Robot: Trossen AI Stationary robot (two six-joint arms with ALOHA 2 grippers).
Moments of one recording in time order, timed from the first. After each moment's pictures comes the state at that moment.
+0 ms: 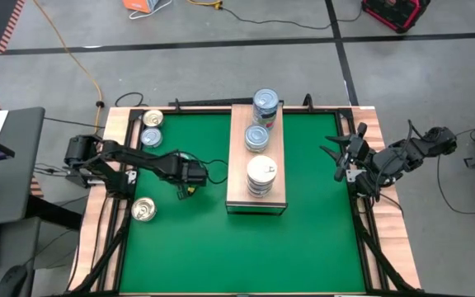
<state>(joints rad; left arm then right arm) 0.00 1.57 0.89 -0.91 -0.37 -0.36 0.46 0.48 0.75 -0.65 1.01 0.08</state>
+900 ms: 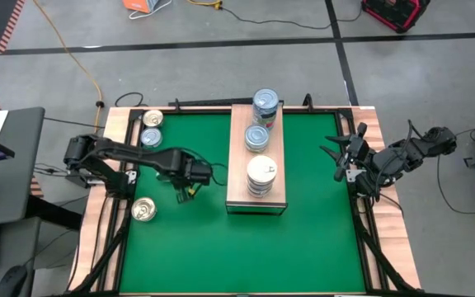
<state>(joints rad) -0.05 1.55 1.18 -1.24 -0.22 -0.36 0.46 0.48 0.75 -0.65 1.01 0.08</state>
